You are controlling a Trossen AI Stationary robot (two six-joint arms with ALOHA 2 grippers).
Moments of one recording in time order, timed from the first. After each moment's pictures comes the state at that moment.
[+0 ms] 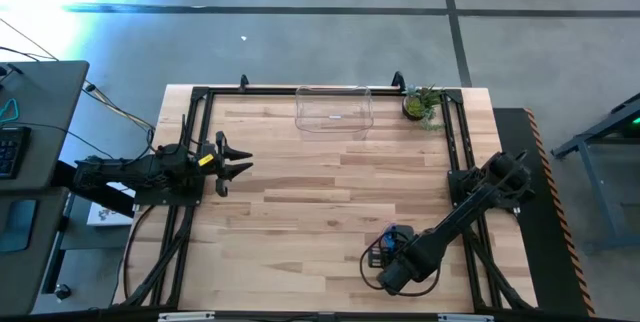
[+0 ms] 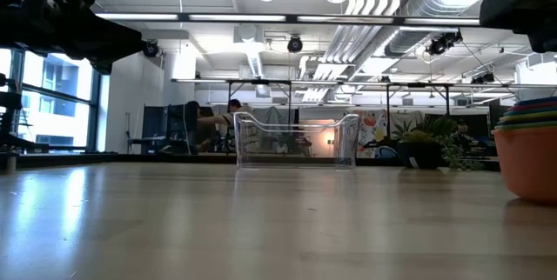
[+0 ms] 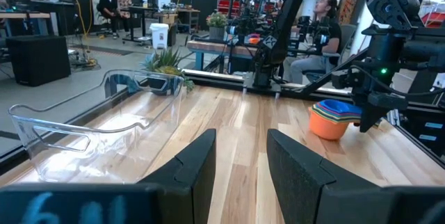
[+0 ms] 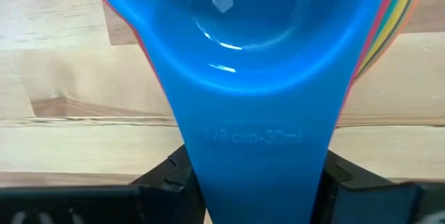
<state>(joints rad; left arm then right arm) -0.01 0.01 0.03 -0.01 -0.17 -0.08 0.74 1.85 1.23 -0.85 0.07 2.35</state>
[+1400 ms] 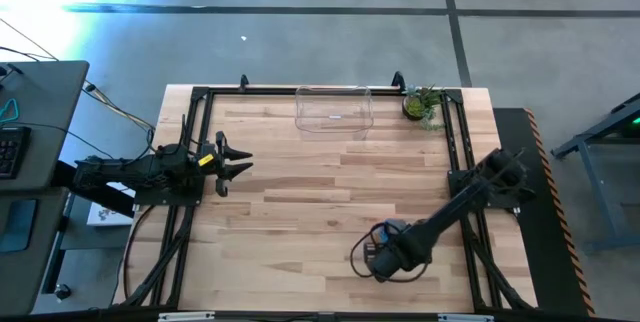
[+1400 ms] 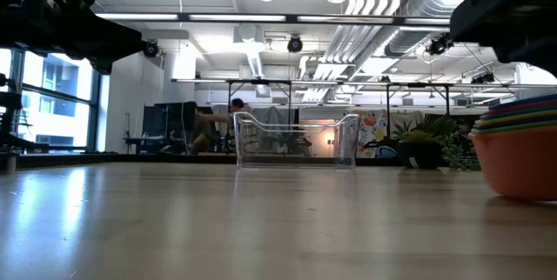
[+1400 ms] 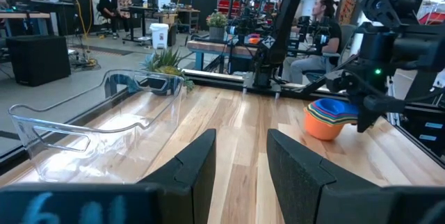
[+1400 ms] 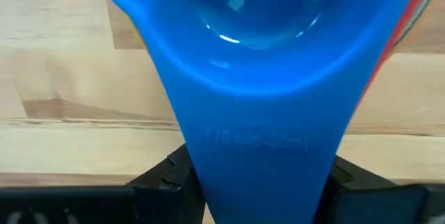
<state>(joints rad) -0.01 0.01 0.03 -0.01 -0.17 -0.08 0.65 1.84 1.24 -0.87 -0.05 2.21</state>
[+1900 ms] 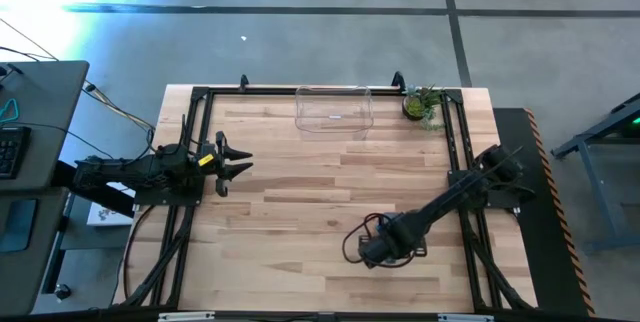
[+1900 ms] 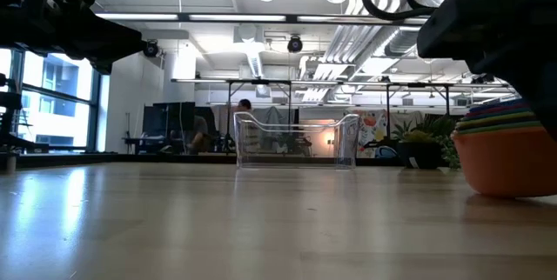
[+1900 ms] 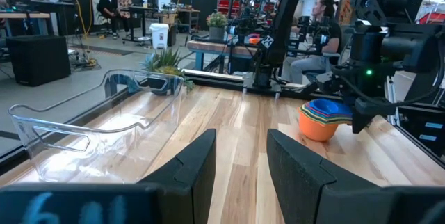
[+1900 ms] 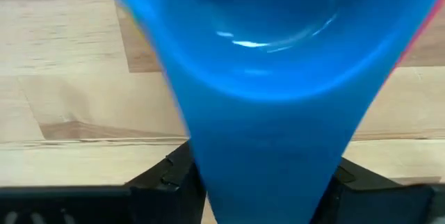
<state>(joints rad) -0.01 0.01 0.03 -0.01 -0.17 -0.08 0.56 1.84 1.24 -0.87 -0.13 2.15</state>
